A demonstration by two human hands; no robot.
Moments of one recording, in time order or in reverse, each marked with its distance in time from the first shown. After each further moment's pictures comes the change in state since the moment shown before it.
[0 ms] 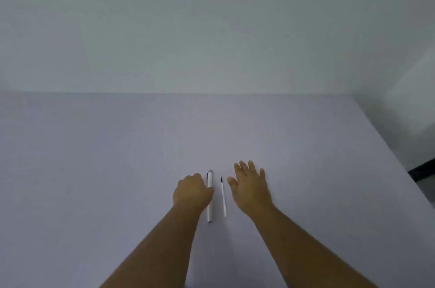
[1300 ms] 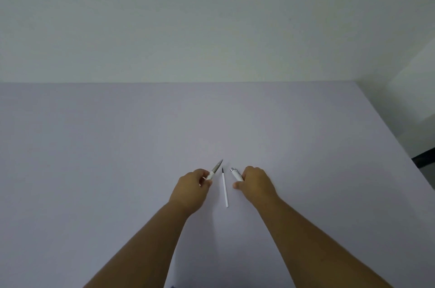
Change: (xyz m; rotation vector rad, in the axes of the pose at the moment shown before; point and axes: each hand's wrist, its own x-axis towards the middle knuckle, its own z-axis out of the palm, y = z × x) left_hand -0.009 -0.022 0.007 -0.368 -0.026 0.180; right_hand 0.004 0.010 0.002 0.296 -0.083 0.302
